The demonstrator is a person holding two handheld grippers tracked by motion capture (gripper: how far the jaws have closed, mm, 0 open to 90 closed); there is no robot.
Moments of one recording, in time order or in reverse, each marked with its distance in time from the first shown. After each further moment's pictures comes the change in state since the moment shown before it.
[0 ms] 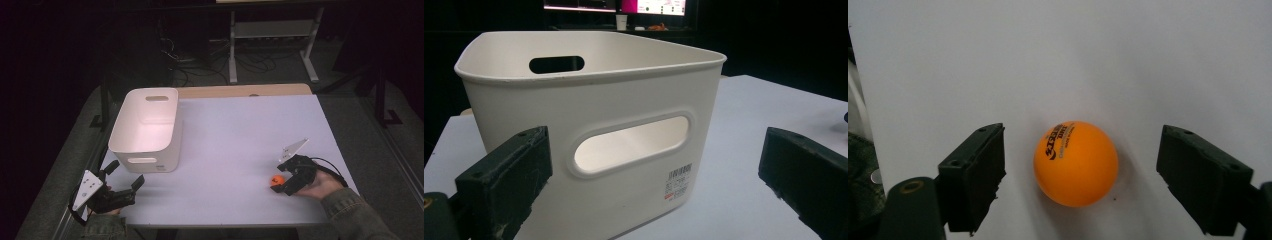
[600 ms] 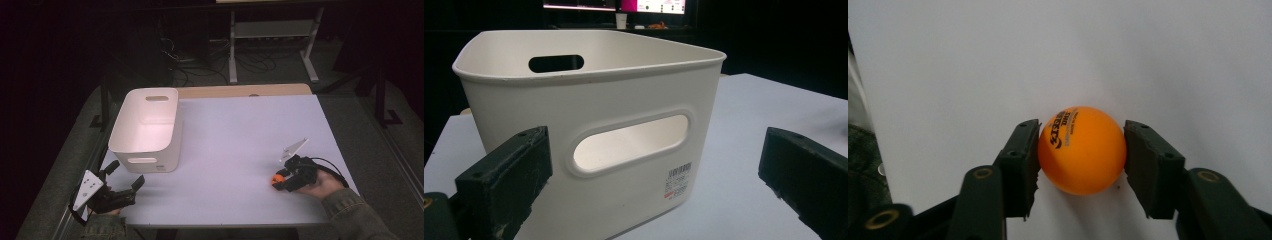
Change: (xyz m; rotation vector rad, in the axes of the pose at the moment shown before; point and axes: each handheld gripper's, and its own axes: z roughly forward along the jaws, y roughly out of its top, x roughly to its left) left arm 0.000 0.000 0.000 0.005 0.000 0.003; right arm -0.003 -0.003 0.001 0.036 0.022 0.033
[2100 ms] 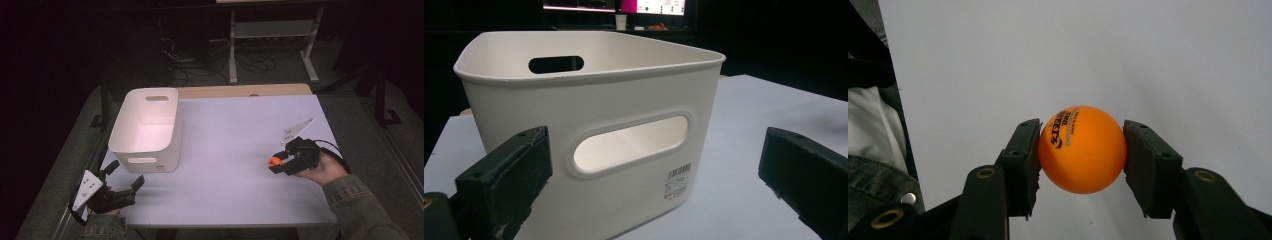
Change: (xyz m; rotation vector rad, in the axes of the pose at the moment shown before) left arm 0.000 0.000 -0.001 -0.004 -0.002 -0.003; right arm 0.000 0.042 -0.045 -0.106 -0.018 -0.041
